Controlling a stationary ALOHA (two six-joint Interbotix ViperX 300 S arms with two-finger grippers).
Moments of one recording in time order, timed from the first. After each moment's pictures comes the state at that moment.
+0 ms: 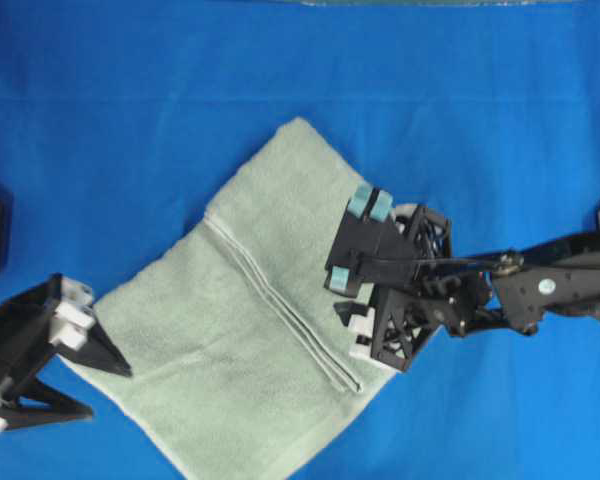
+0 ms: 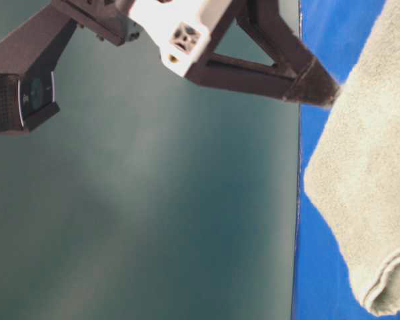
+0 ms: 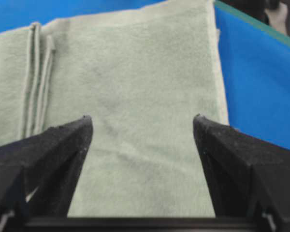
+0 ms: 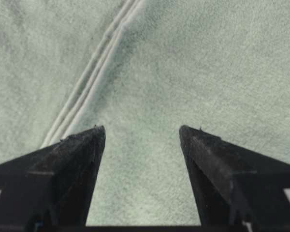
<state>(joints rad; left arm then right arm) -0.58 -0.50 0.93 0.23 0.23 0.21 0.27 -0.04 0.47 -0.49 0.62 0.98</state>
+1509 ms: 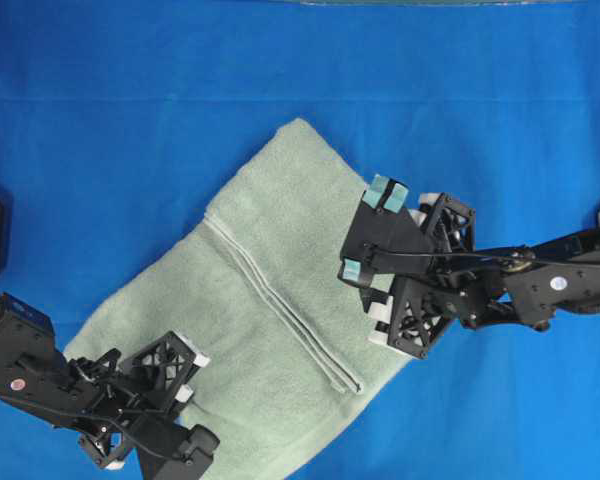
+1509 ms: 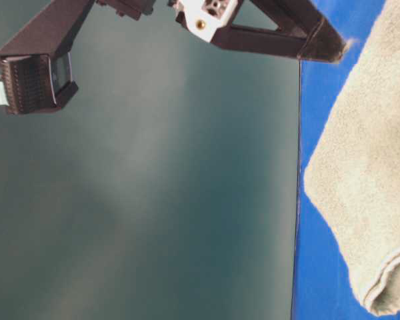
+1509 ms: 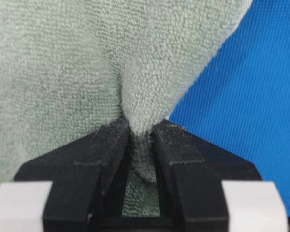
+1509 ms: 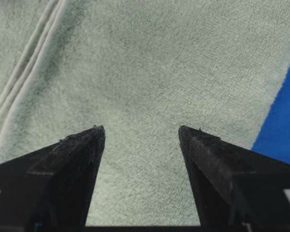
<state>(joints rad) -0.57 0.14 0.59 0.22 0.52 -0.03 0.28 -0.07 0.50 -0.51 0.74 0.98</state>
